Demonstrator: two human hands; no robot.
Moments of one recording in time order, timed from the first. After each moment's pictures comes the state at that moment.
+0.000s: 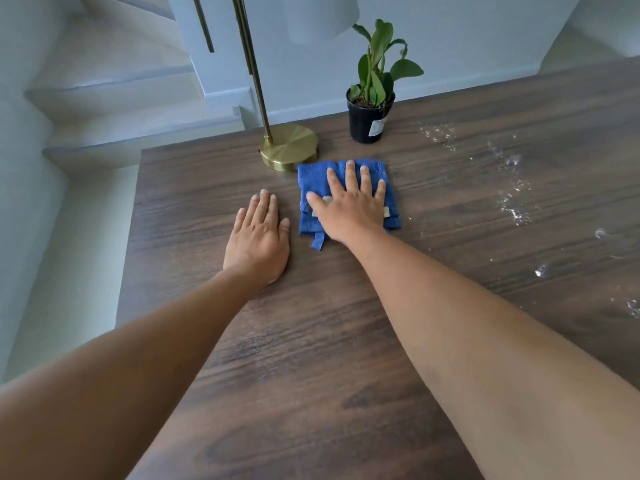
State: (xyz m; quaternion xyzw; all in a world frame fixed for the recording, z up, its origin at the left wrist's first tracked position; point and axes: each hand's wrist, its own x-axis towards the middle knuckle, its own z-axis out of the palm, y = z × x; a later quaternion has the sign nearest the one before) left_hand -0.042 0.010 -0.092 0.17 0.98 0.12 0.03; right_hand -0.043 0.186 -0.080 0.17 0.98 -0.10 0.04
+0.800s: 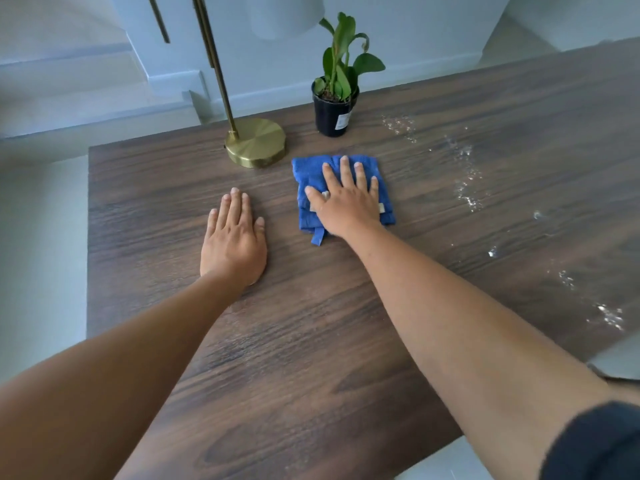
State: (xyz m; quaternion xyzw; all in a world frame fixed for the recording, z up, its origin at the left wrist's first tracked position) left_hand -0.039 0.009 -0.089 0.18 0.98 0.12 0.02; right_hand -0.025 0.216 -0.073 0.22 0.97 -0.12 0.06
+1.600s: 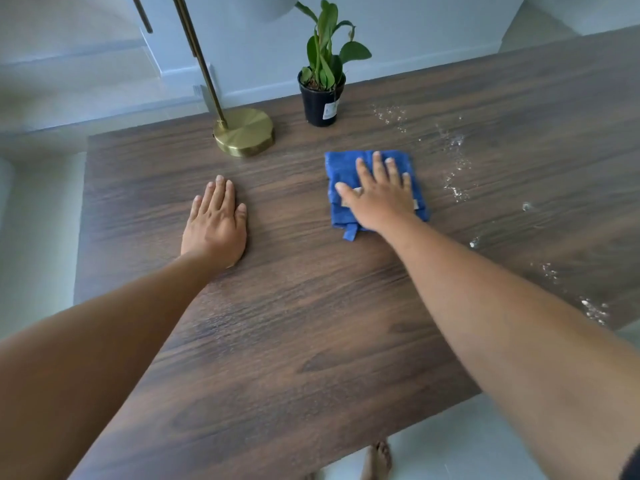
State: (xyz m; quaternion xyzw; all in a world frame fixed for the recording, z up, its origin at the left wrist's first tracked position) left_hand -0.040 0.009 -0.090 0.17 0.98 0.10 0.03; right_hand 0.020 0.288 -0.072 0.22 0.97 -0.09 0.09
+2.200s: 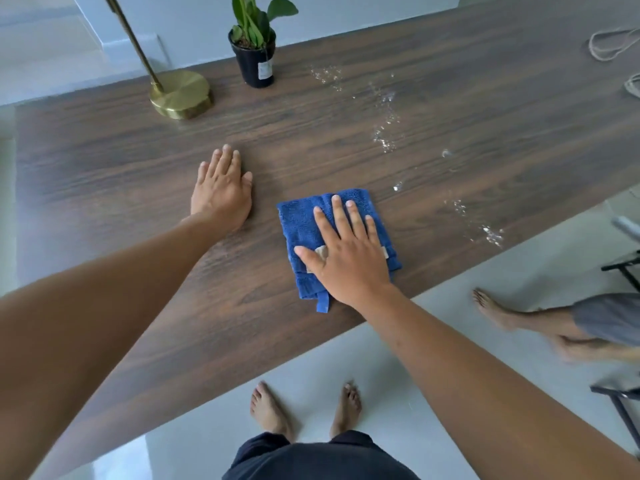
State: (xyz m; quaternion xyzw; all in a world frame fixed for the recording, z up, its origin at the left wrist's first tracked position) left_hand 0.027 0.096 -0.073 0.23 0.96 0.13 0.04; right_hand 0.227 0.243 -0.074 0.16 0.98 -0.08 0.05
